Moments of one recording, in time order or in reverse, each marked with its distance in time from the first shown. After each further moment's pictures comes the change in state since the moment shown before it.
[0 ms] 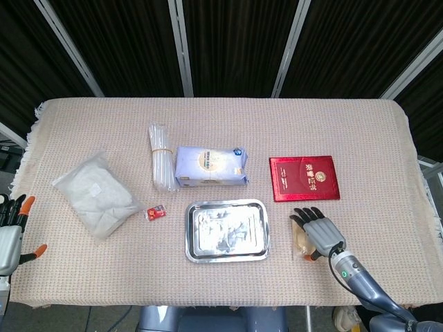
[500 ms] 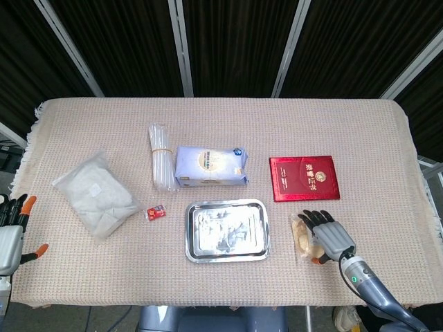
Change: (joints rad) left arm 0.001 0.001 -0.001 -0.007 0.015 0.012 0.004; right arm -0.054 0.049 -0.009 -0.026 -0.039 0.017 0.061
